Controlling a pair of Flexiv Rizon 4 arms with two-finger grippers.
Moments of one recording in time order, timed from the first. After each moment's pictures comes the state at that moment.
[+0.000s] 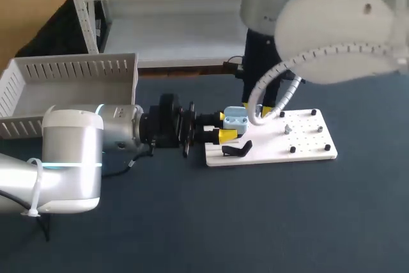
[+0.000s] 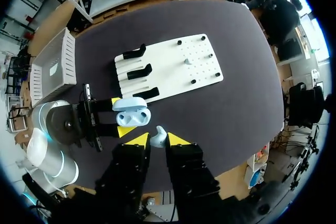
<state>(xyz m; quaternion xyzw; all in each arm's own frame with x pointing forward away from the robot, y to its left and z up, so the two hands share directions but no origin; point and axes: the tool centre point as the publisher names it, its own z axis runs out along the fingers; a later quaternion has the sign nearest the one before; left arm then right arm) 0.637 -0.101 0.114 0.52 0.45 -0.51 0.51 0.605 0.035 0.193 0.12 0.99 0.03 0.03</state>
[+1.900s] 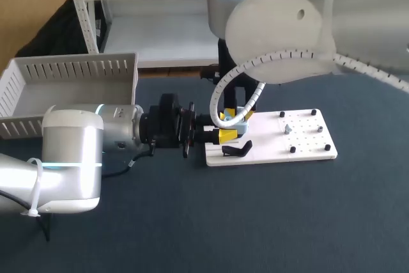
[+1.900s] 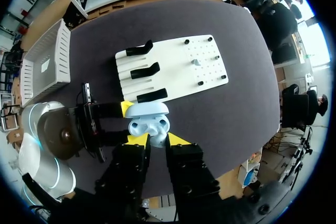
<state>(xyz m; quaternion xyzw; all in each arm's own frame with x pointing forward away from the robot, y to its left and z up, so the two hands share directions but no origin) 0.637 -0.101 0.114 0.52 0.45 -0.51 0.51 0.617 0.060 0.170 0.11 0.99 -0.01 0.02</state>
